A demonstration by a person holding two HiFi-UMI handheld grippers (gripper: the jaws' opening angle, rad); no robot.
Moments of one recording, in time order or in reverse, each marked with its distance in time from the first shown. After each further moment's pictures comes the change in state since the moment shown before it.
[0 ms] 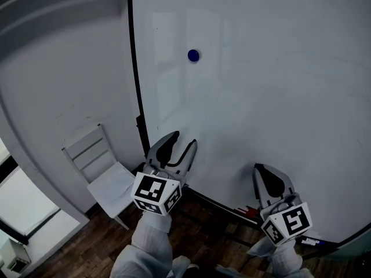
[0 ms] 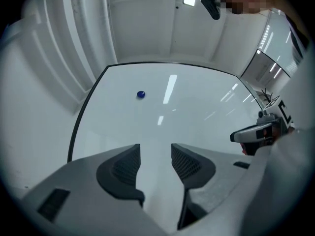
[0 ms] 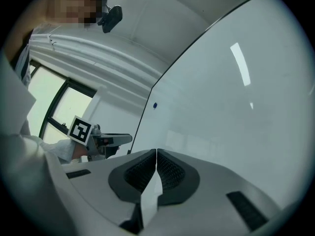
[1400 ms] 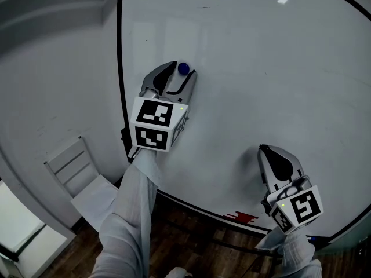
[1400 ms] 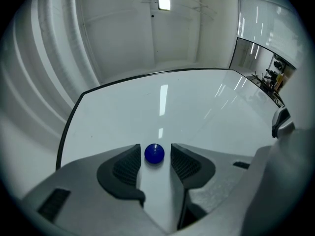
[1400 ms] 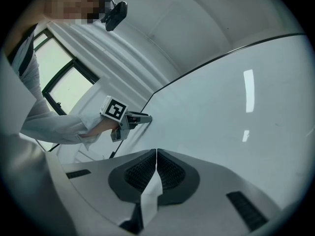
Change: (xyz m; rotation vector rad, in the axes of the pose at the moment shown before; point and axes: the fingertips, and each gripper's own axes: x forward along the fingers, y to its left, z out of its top) left arm 0.122 0.047 0.148 0.240 -0.145 -0.014; right arm 0.014 -0.023 0.078 -0.239 -0.002 -0.105
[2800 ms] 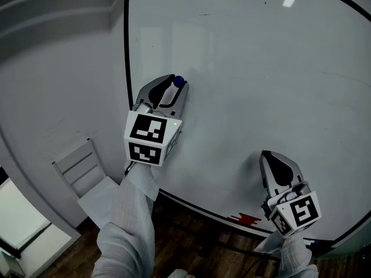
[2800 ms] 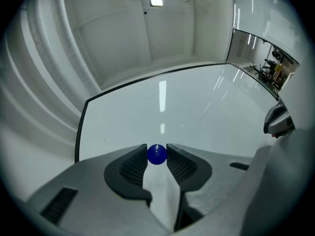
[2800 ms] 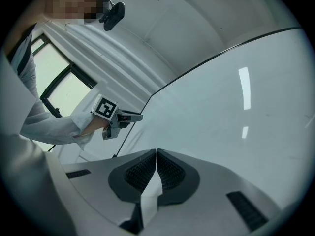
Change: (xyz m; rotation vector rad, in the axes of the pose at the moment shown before) left arm -0.034 0.000 0.005 0.080 0.062 0.026; right arm -0.012 -0.004 -0.008 0.050 -0.028 -0.003
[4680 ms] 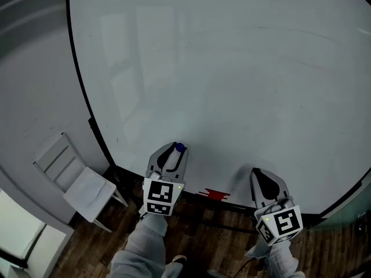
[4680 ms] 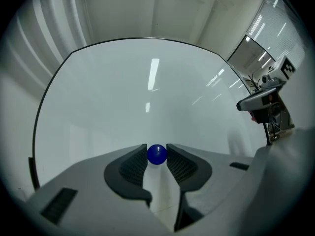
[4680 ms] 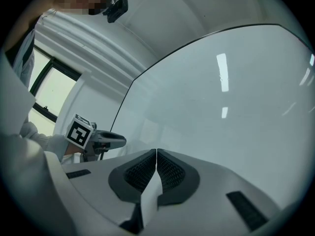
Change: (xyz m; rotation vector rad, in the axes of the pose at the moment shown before) left arm -0.061 -0.253 -0.136 -0.217 0.234 -0.174; right arm -0.149 -0.053 -0.101 0.116 0.207 -0.152
